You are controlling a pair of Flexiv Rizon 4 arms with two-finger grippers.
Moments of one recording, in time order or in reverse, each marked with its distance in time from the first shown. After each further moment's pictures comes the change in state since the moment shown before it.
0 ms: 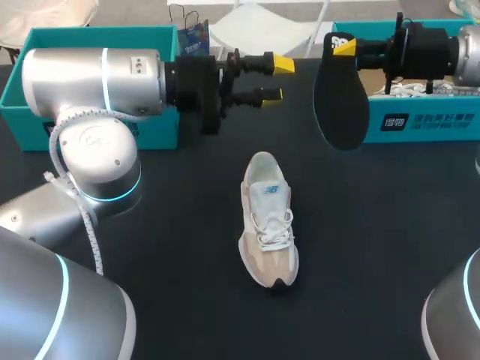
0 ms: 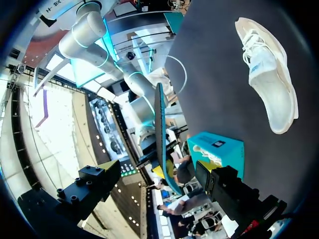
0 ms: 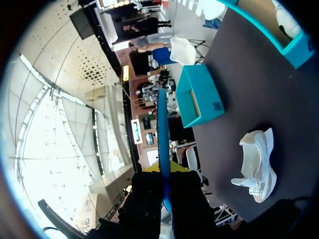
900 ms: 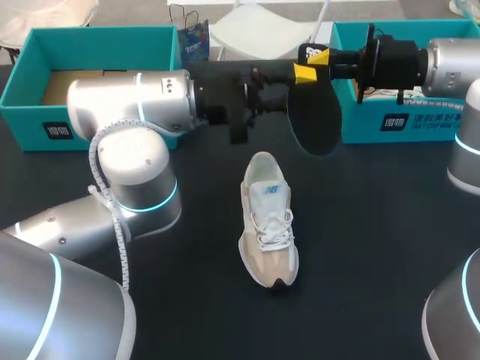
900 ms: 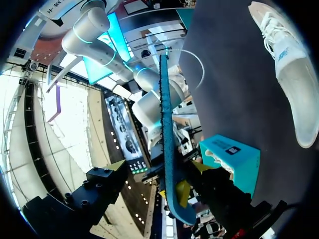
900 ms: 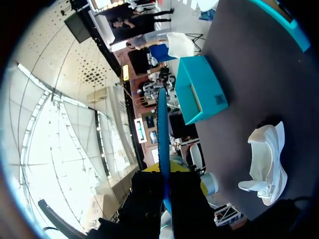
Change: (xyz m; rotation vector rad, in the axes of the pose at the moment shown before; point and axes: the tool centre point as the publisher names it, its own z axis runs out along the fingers) left arm 0.014 -0.005 0.047 -0.007 -0.141 -0.042; right arm -0.016 -0.001 0.042 0.015 0.031 0.041
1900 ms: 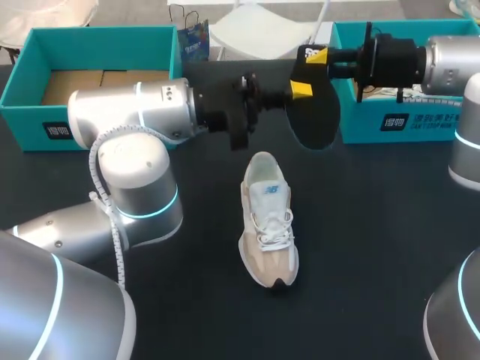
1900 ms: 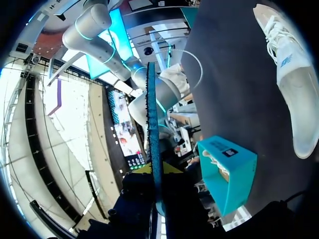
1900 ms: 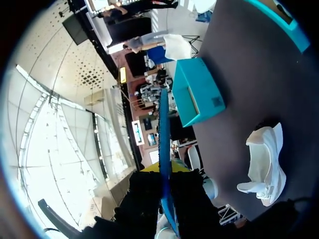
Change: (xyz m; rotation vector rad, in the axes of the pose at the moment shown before) left arm 0.008 -0.001 -0.004 -0.032 -0.005 -0.052; right arm -0.002 0.005 0.002 -0.020 -0.024 -0.006
